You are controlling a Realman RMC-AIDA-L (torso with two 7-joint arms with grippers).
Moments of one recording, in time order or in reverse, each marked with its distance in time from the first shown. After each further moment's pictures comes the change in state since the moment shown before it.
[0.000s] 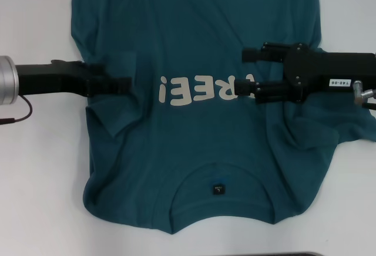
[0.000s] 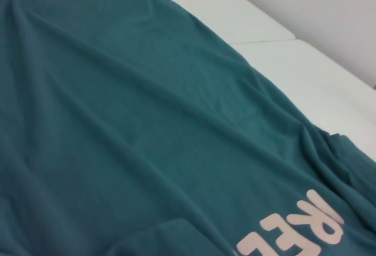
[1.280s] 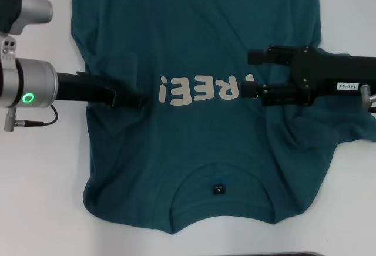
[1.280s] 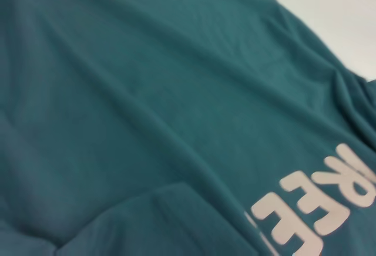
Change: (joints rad) left arm -0.005 0.000 0.280 -0.035 0.103 -0.165 -0.231; right arm -0.025 -0.004 0.001 -0.006 0.014 -0.018 0.002
